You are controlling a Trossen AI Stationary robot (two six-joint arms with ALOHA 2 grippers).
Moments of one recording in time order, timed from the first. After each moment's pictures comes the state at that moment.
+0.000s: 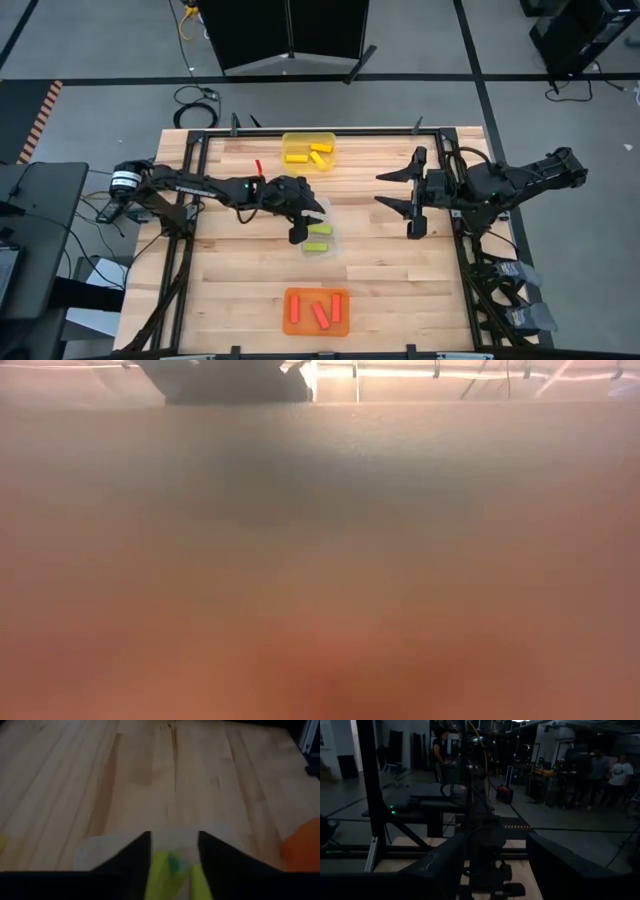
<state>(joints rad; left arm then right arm) 0.04 1.53 0.94 -0.01 0.05 -0.08 0.32 0.99 1.09 -0.09 0.45 -0.08</state>
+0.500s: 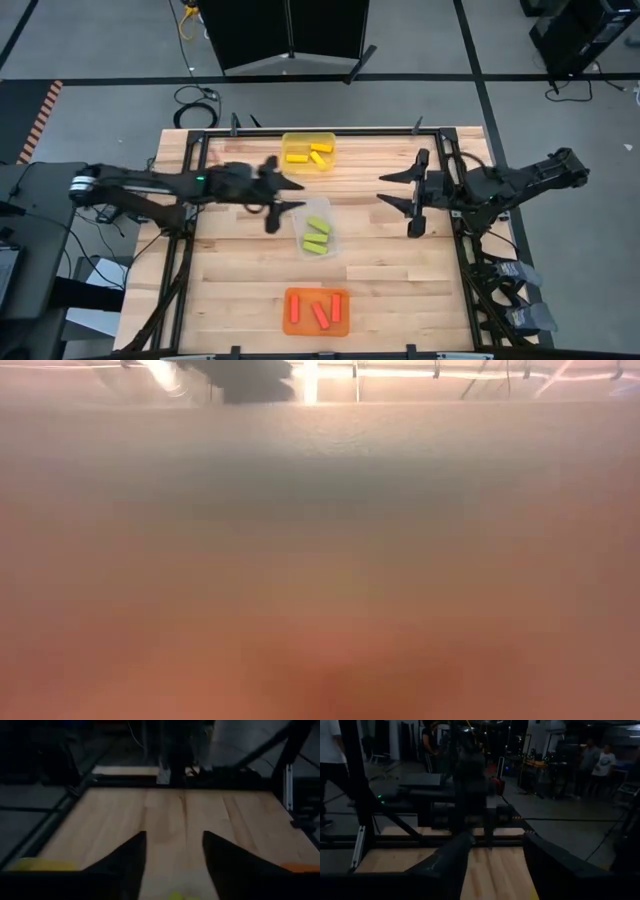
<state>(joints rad) 0.01 1.16 0.91 -0.05 -0.09 -0.01 0.33 0.95 1.02 -0.12 0.51 -0.06</state>
